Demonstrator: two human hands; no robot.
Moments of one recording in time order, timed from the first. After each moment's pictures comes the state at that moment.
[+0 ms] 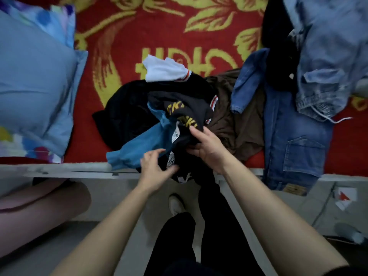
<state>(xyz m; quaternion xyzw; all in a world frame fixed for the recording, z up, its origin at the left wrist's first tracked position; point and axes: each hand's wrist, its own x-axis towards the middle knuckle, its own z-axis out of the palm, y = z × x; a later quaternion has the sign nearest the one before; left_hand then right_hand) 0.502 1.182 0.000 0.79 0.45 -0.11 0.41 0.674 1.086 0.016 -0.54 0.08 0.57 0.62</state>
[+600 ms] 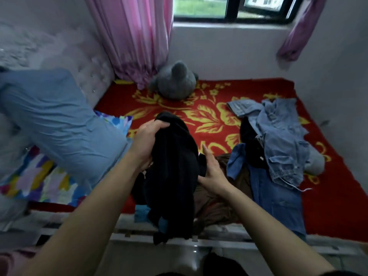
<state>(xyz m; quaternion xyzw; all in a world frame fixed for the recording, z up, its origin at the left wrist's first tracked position) 0.477 1.230 0.373 0.57 0.28 0.23 0.74 0.603 1.069 0.234 -0.79 -0.42 0.22 0.38</state>
